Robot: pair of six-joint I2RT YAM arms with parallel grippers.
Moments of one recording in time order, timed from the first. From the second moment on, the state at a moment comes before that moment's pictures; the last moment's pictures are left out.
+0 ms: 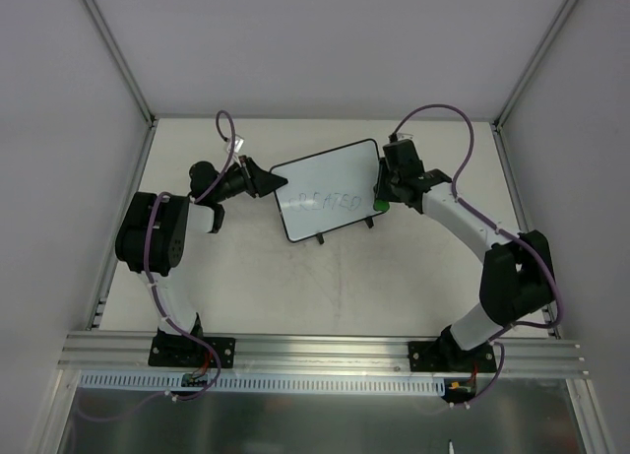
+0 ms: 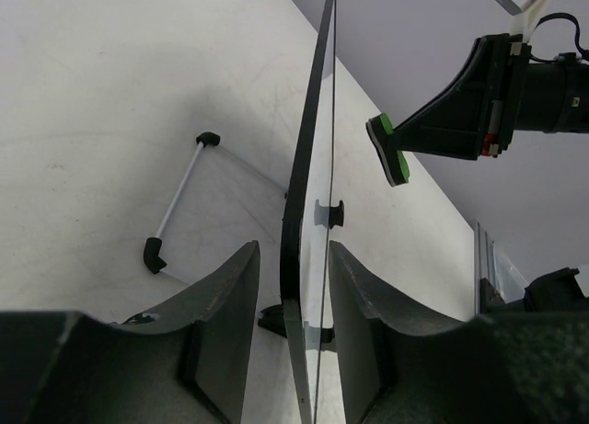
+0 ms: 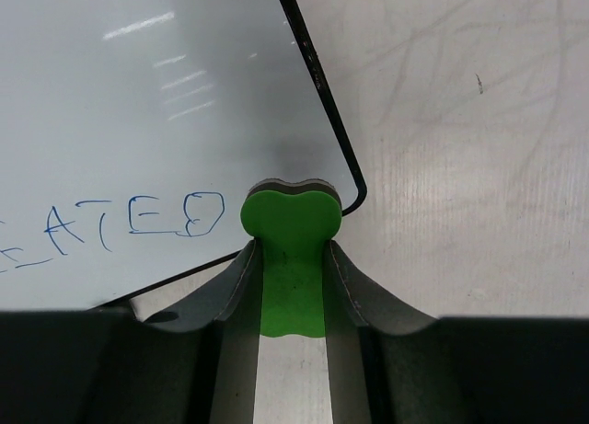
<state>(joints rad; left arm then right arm) -0.11 1.88 0.79 1.15 0.92 -0.75 0.45 1.57 1.19 -0.45 0.20 0.42</state>
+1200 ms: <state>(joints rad) -0.12 1.87 0.78 1.15 0.97 -0.80 0.51 1.72 1.16 -0.30 0.19 0.48</state>
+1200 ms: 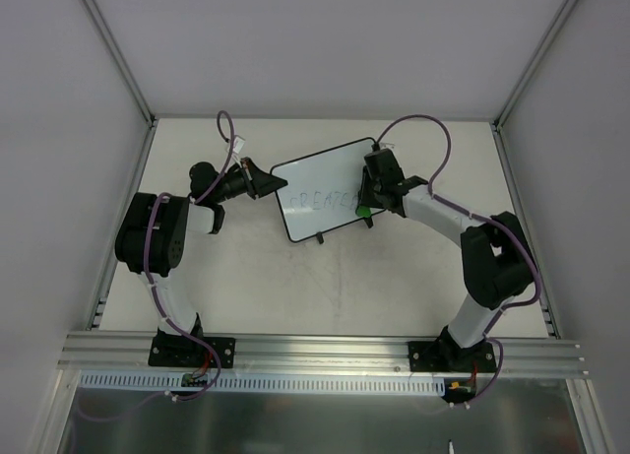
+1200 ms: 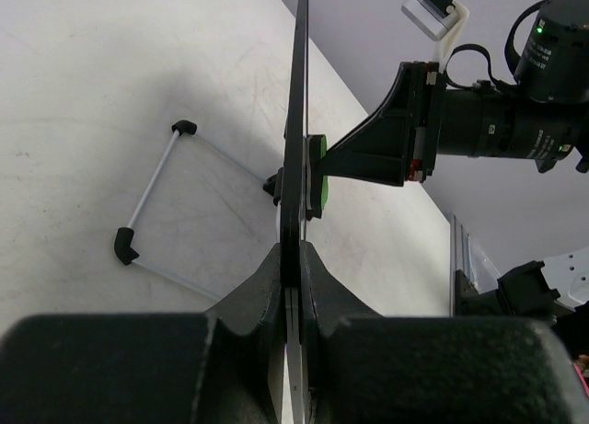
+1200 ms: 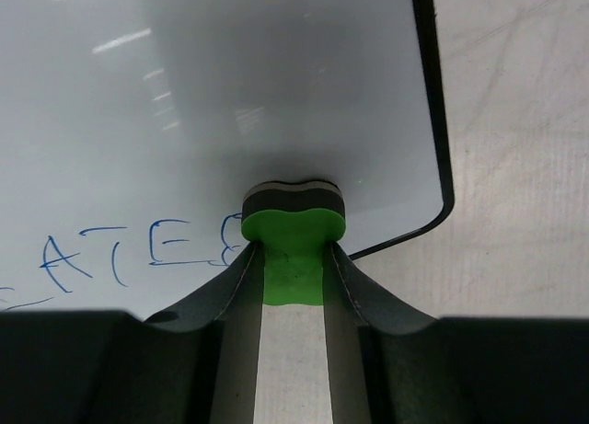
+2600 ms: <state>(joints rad) -0.11 1.88 0.78 1.16 0.97 -0.79 0.47 1.72 1.12 -0.26 0.09 0.54</state>
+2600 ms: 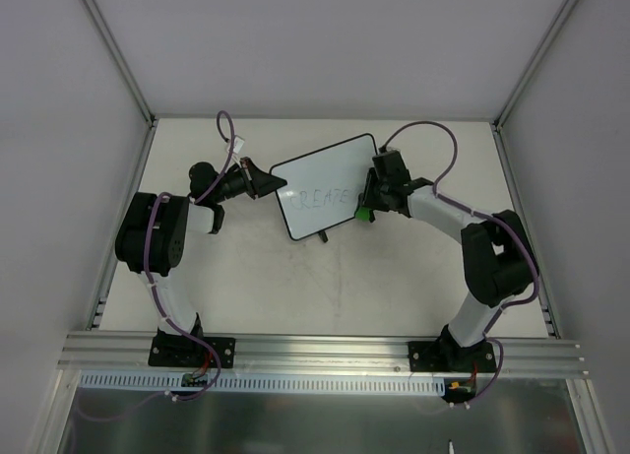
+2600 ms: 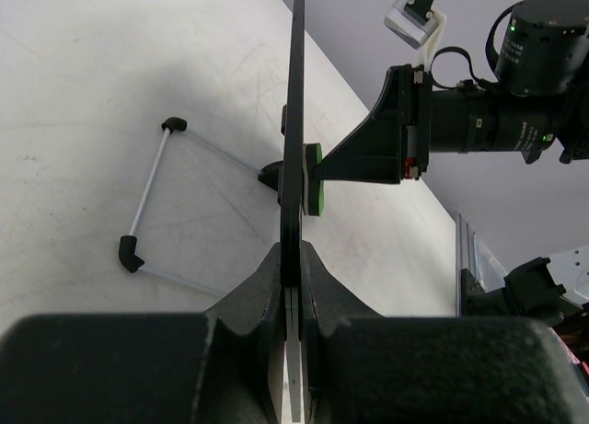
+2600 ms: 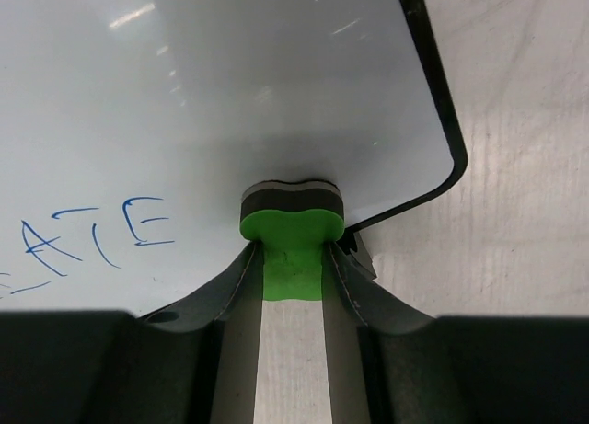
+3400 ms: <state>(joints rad) -0.11 1.88 0.78 1.16 0.96 -0.79 0.60 1.78 1.23 -0.24 0.14 0.49</state>
